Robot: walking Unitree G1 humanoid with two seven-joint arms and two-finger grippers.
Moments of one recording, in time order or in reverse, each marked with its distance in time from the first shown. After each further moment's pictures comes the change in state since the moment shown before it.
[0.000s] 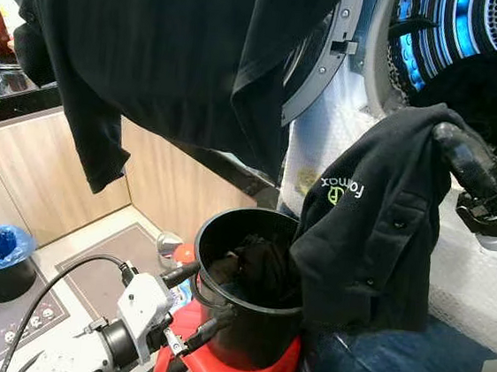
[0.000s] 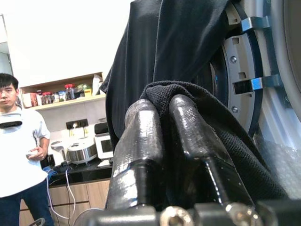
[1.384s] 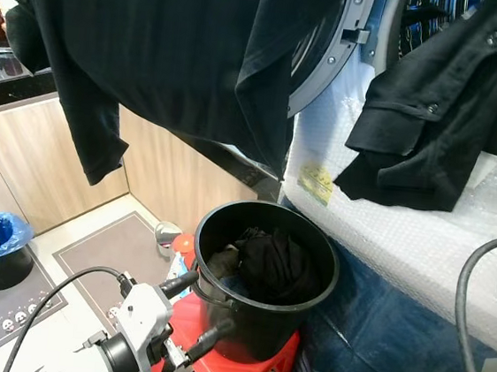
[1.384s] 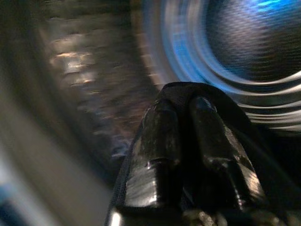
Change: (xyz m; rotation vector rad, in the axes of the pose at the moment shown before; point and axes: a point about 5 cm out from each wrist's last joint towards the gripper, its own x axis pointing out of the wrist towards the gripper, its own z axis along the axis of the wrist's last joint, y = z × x) left arm -0.008 -0.020 -0.006 -0.067 0.022 0.011; right arm 0.078 -0.079 0.115 -0.152 -0.271 -1.060
